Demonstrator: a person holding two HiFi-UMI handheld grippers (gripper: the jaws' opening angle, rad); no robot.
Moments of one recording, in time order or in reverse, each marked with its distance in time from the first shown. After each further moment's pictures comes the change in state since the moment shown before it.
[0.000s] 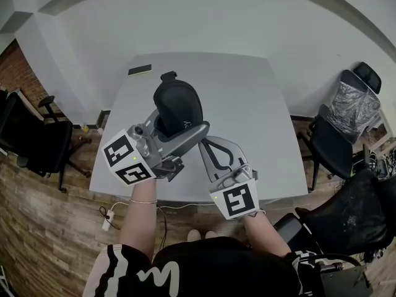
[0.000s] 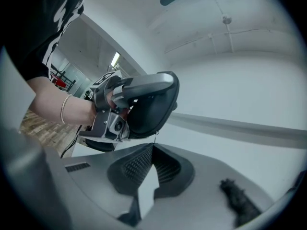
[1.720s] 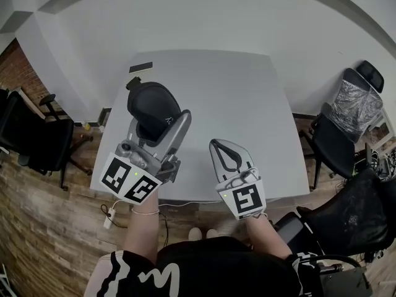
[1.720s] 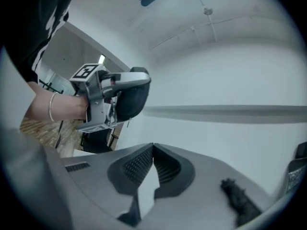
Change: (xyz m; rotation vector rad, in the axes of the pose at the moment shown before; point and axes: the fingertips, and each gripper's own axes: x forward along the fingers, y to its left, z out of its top) left arm -0.039 0.024 0.021 0.185 -0.089 0.410; right arm -0.015 -0.008 -0.037 0.180 0.031 -0.066
